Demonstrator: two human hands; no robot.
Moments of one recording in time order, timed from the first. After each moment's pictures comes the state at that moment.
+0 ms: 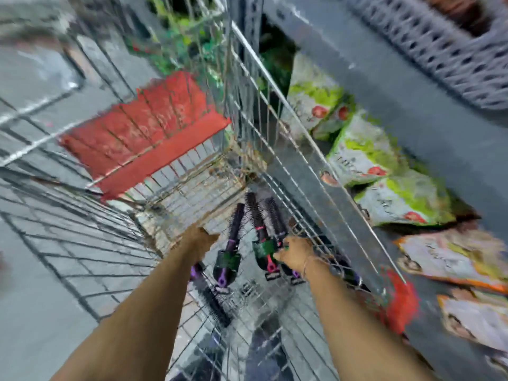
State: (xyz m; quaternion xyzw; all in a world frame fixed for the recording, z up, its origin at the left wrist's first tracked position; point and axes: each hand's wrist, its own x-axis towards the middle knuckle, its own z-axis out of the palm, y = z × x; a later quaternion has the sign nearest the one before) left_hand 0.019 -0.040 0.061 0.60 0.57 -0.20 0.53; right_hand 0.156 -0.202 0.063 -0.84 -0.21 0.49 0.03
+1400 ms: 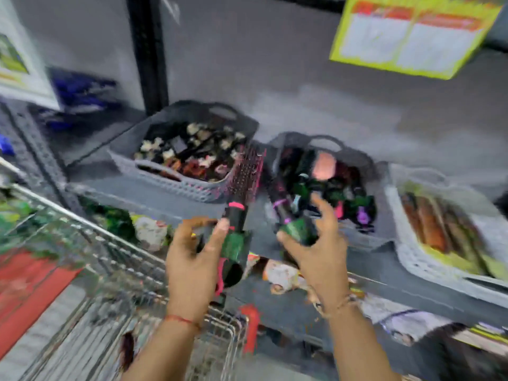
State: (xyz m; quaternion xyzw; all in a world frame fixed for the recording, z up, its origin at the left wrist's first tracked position) left_hand 0.126 -0.220 0.364 0.63 0.17 0.25 0.71; right_hand 0.170 -0.378 0.373 -0.86 -0.06 -0.14 0.49
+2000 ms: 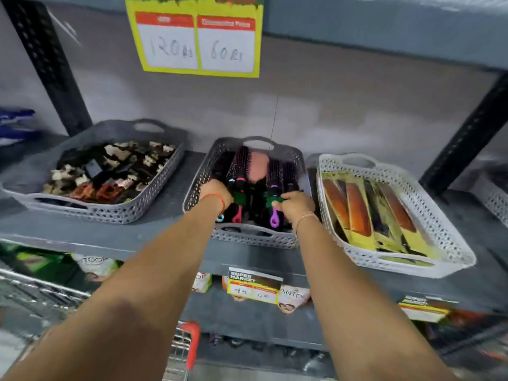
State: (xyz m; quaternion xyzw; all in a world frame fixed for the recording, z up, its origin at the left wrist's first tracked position) left_hand 0.325 -0.341 0.379 0.96 0.11 -0.07 0.26; right_hand 0.309 -0.509 0.370 -0.91 0.14 0.03 0.39
